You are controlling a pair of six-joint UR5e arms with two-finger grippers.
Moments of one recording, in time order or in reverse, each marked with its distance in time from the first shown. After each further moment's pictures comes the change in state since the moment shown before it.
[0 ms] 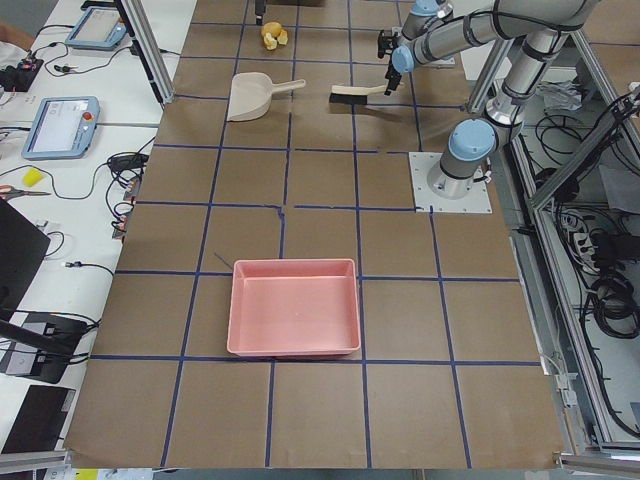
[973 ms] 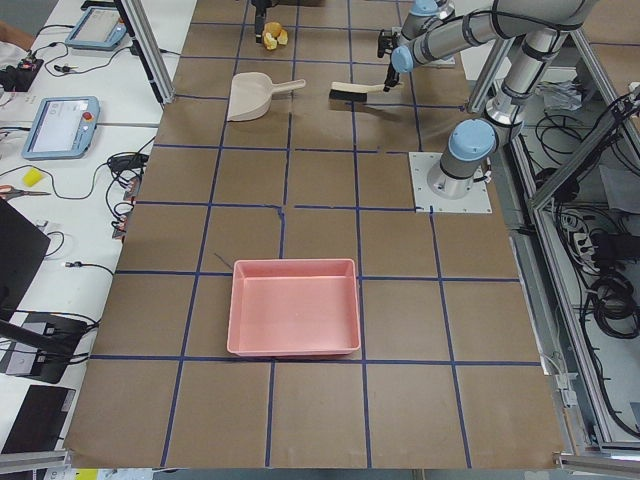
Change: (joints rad) left arm 0.000 0.008 0.008 0.006 -0.009 0.028; right arm 0.060 0.050 0.012 -0.057 -0.001 0.033
